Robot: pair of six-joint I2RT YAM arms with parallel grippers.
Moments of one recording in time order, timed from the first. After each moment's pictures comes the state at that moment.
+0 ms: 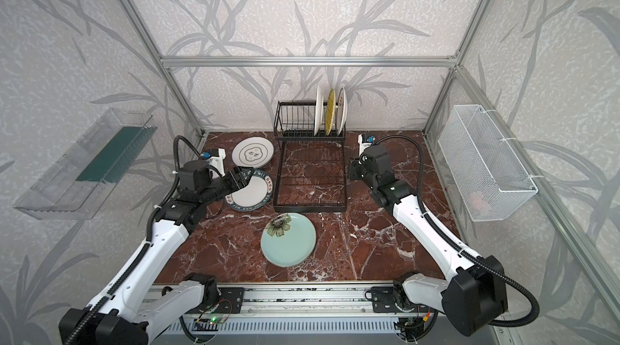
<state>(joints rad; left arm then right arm) -0.14 0.99 0.83 -0.30 0.30 -0.58 0.41 1.22 0.99 -0.22 0.04 0.32</state>
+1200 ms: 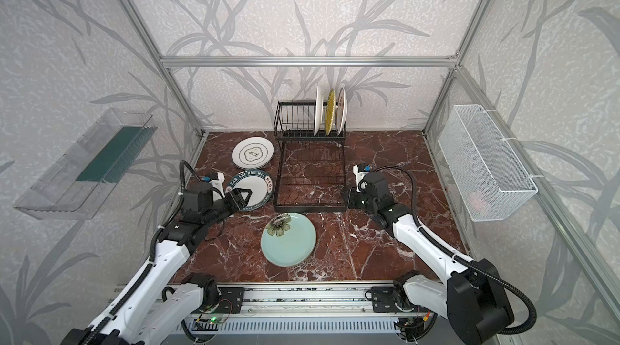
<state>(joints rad) -0.14 0.84 0.56 -0.33 0.24 -0.67 0.41 1.16 0.65 -0.11 -0.27 0.50</state>
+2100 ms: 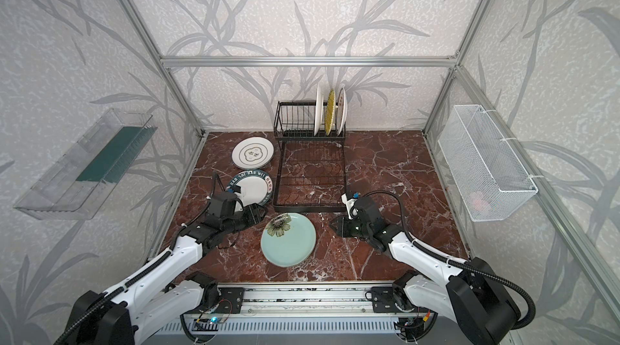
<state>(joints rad) -0.34 0.97 0.45 -0.24 0.21 -0.74 0.60 1.11 0.39 0.00 -0.36 0.66</state>
